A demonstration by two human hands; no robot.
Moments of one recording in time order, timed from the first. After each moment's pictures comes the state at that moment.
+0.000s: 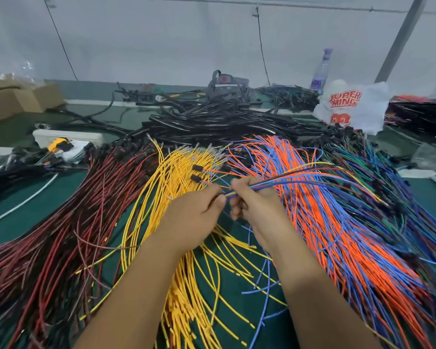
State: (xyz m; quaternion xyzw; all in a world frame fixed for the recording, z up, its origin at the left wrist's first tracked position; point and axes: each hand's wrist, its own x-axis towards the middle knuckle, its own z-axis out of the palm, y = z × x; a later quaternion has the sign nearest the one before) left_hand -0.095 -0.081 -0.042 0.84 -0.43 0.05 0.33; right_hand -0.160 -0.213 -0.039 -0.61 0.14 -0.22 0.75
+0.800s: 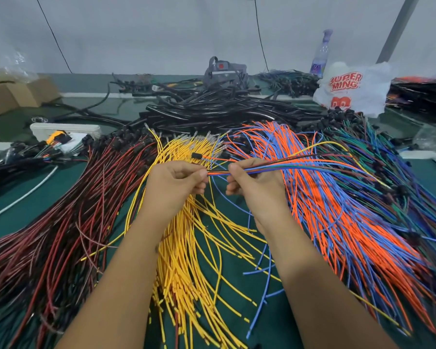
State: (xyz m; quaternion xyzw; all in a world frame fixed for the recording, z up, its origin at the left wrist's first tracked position) left_hand -0.083 -0.070 -0.029 0.70 -0.26 -0.05 0.67; right_hand -0.163 -0.206 -0.035 -0.63 0.15 -0.31 0.69
